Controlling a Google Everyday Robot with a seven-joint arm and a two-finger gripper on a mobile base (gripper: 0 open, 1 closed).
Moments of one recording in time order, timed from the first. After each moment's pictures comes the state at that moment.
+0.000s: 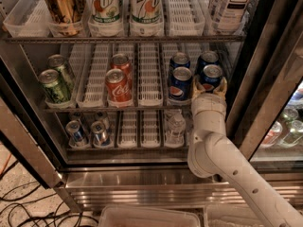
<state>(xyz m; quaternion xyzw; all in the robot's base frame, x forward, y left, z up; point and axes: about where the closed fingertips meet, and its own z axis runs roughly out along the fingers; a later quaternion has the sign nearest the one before) 0.650 -0.210 0.839 0.05 0.65 -0.09 0.75</state>
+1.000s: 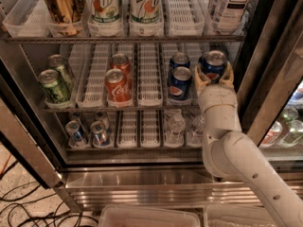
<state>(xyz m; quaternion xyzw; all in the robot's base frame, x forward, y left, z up) 0.631 -0.204 0.899 -0.02 0.61 -0.08 0.79</state>
